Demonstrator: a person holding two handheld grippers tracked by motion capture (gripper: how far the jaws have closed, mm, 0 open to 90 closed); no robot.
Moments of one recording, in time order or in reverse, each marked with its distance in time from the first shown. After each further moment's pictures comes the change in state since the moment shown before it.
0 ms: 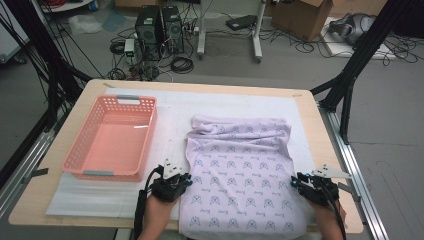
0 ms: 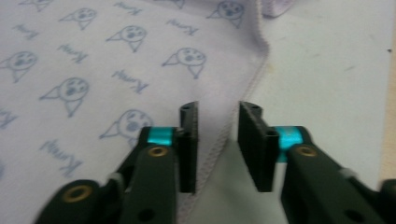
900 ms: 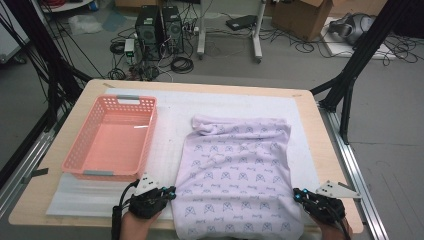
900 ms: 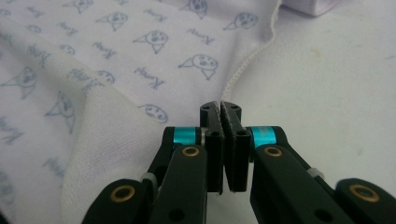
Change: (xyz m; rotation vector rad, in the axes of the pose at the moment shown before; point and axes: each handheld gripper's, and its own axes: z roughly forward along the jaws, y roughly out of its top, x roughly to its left) left arm 0.018 -0.034 -0.054 -0.039 -0.088 -0.043; right arm 0.026 -0.020 -0.037 -0.038 0.096 -0.052
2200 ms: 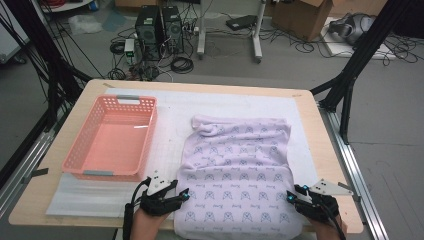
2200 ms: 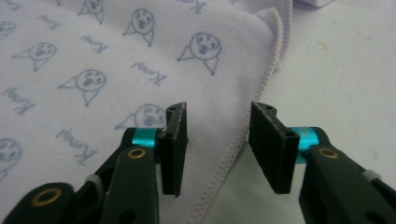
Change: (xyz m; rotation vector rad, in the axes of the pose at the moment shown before) left arm -0.012 0.002 0.028 -0.033 0.033 0.068; right arm 0.001 -0.001 0.017 0.027 -0.025 -0.003
